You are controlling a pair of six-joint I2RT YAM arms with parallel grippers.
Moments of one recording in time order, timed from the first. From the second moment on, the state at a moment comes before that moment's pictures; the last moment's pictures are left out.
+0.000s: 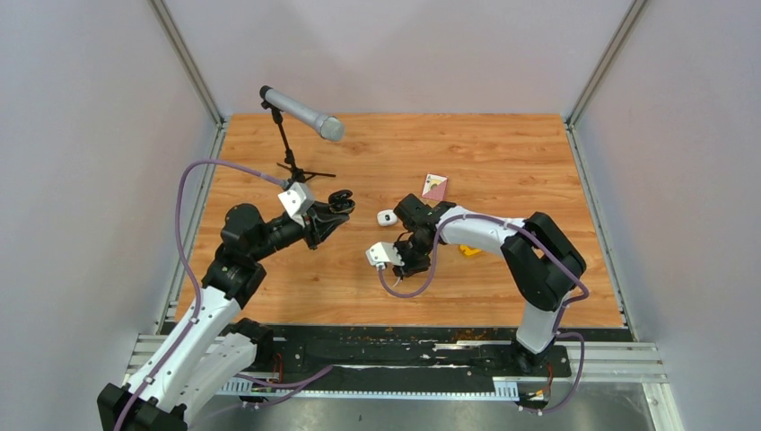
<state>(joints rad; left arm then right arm) -0.39 0.73 0.62 0.10 0.60 0.02 0.76 1.80 1.12 -0.66 -0.50 -1.21</state>
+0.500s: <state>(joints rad) -0.39 0.73 0.62 0.10 0.60 0.02 0.77 1.83 1.15 -0.70 -0.49 -1.21</state>
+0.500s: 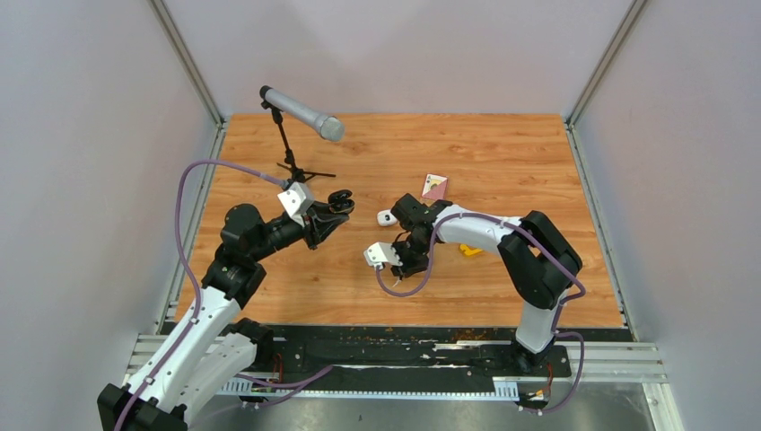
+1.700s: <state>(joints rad) -0.39 0.81 0.58 0.21 0.65 -0.01 0.76 1.29 1.13 -0.89 -0.25 -1.18</state>
